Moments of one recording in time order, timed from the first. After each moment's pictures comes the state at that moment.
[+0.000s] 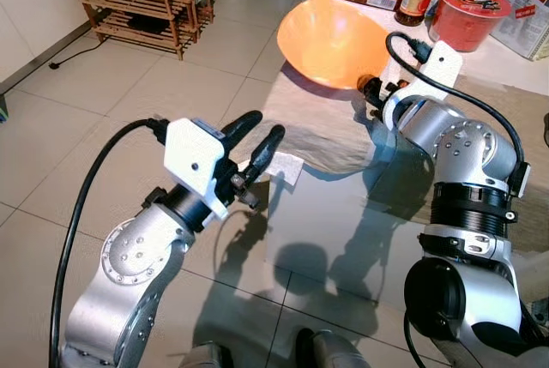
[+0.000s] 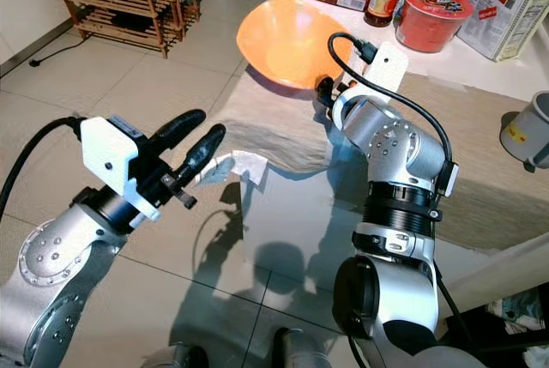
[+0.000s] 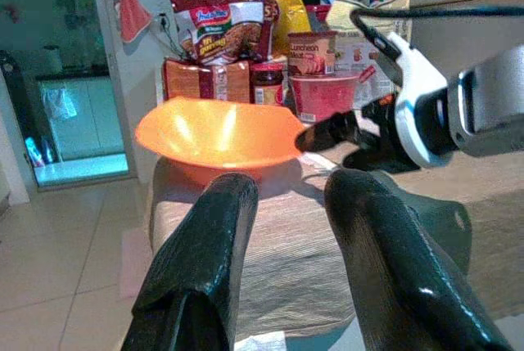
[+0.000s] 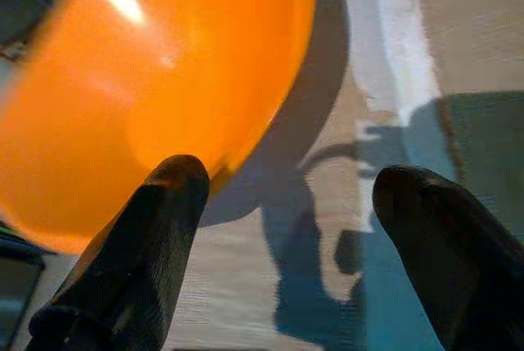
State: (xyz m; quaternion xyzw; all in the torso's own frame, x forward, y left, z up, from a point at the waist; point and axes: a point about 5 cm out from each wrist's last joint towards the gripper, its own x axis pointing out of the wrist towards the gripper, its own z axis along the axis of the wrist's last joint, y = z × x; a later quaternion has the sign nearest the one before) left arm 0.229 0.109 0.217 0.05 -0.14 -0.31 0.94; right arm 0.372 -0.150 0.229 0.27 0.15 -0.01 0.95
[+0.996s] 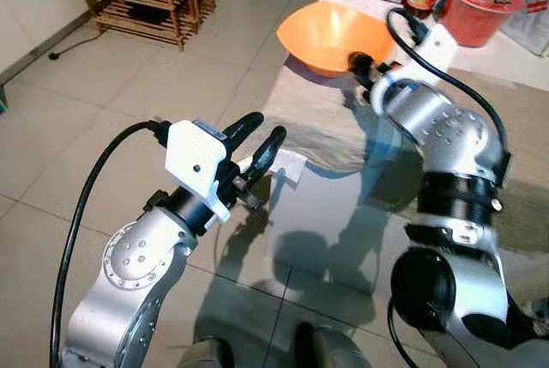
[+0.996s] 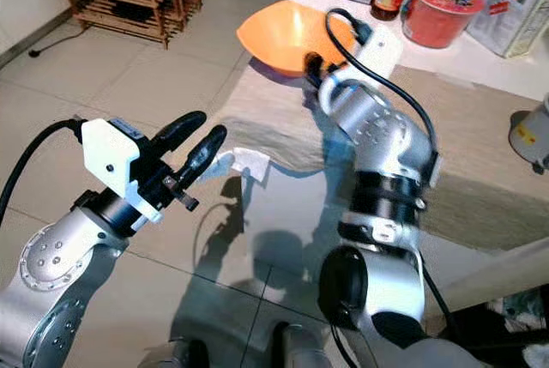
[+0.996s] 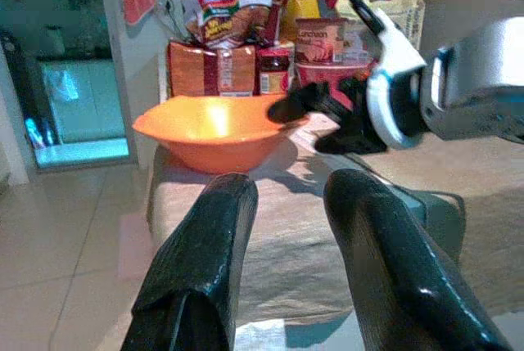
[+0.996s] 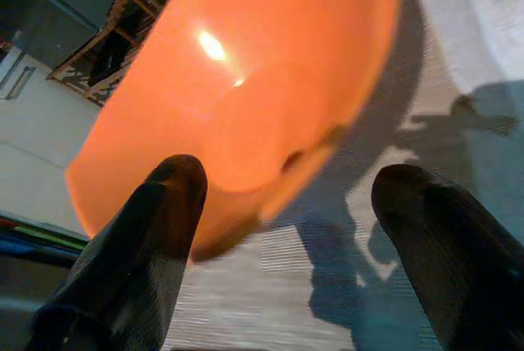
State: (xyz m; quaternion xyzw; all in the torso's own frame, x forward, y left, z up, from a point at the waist) left arm 0.226 0.106 0.217 0.04 -0.14 -0.31 0.94; right arm 0.380 -0.127 0.248 0.32 0.12 0.02 0.94
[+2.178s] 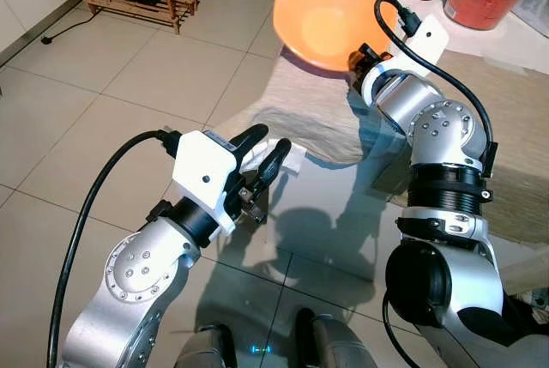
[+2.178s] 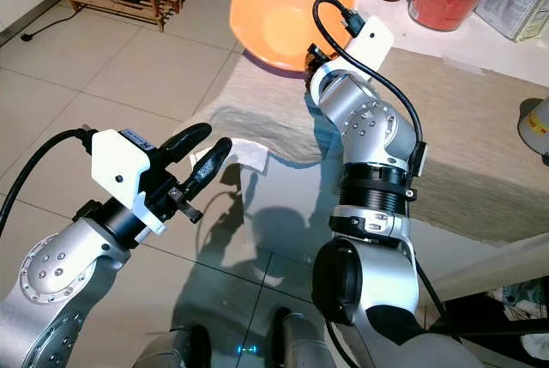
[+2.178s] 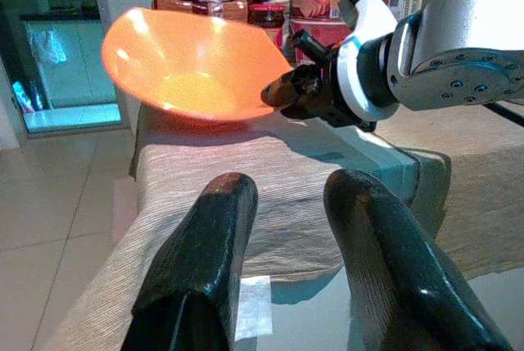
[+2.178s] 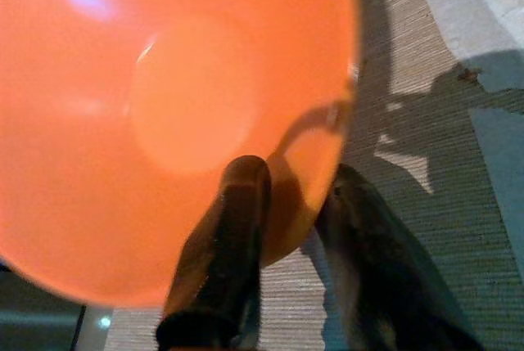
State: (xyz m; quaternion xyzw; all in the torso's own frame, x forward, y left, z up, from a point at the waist) left arm 0.217 0.103 0.213 0.05 -0.11 -0.31 0.94; right arm 0.385 -0.120 0.250 0.33 0.12 0.00 0.94
